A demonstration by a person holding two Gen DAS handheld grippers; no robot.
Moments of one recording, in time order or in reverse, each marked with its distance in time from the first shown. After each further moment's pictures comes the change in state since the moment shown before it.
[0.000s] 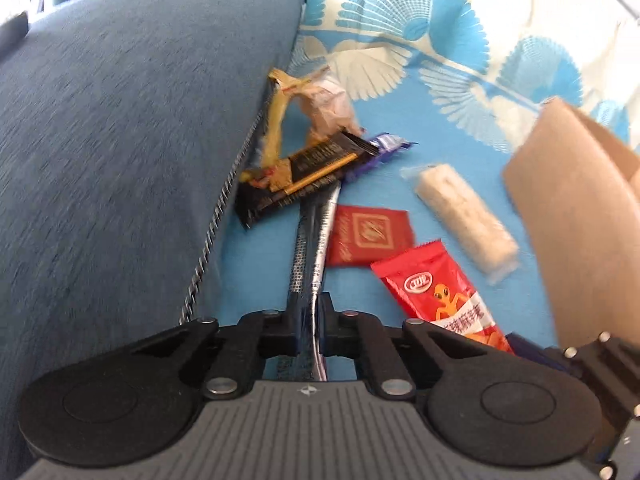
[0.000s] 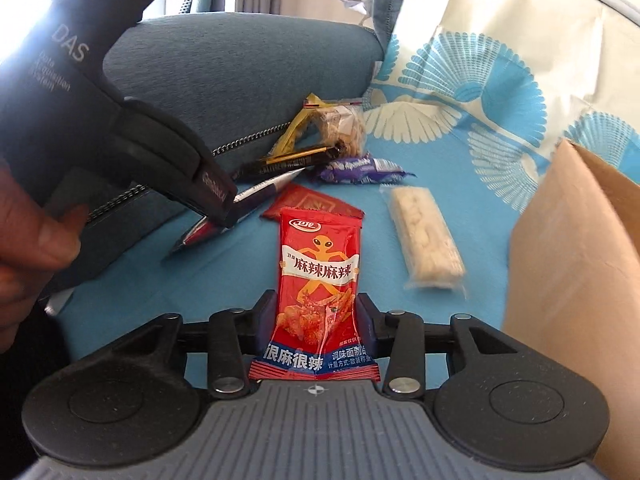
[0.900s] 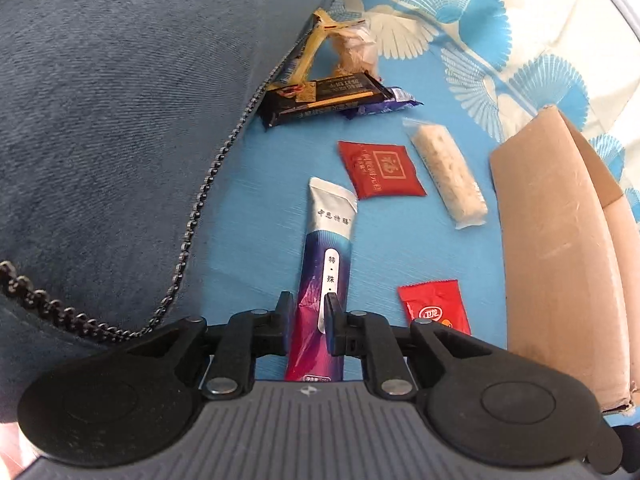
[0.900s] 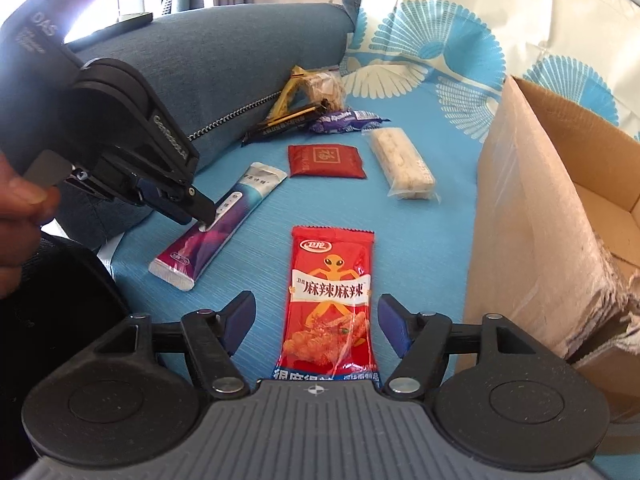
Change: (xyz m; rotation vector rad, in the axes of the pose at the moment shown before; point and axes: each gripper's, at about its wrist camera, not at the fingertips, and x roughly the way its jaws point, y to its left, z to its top) left arm -0.040 0.012 -0.033 -0.214 0.154 -0.058; right arm -0.060 0.008 -0.044 0.106 0.060 -0.006
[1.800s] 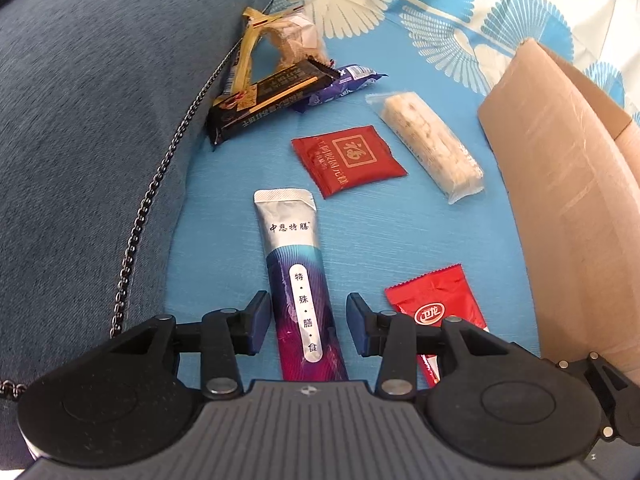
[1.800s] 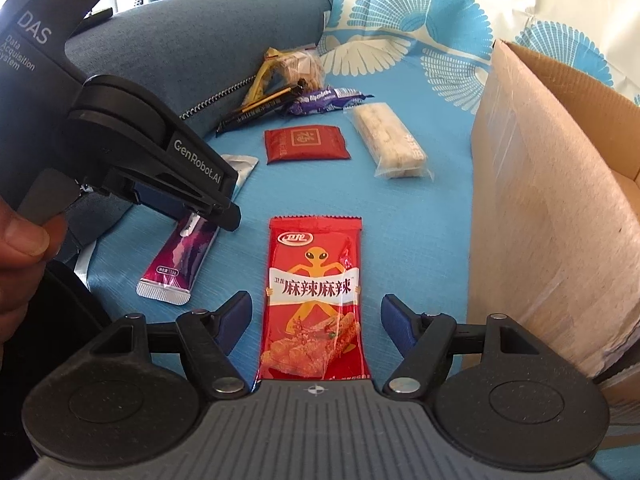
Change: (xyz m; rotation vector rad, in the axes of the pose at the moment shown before) left arm 0.032 -0.044 0.003 0.220 -0.017 0.099; right arm 0.027 -0.011 0.002 0.085 0.056 -0.012
